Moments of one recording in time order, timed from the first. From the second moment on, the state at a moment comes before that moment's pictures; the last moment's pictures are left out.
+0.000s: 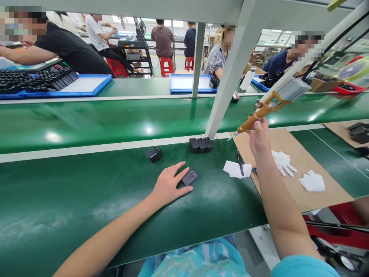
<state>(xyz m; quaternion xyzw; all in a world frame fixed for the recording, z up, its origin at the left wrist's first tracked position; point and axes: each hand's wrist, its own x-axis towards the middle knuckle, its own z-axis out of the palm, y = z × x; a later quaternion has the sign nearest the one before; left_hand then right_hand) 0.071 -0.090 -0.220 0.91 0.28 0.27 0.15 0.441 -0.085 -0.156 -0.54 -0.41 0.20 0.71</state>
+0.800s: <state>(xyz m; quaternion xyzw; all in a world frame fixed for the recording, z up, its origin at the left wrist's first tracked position) 0.059 -0.075 -0.218 0.78 0.28 0.17 0.54 0.237 -0.104 -0.112 -0.26 -0.40 0.39 0.79</state>
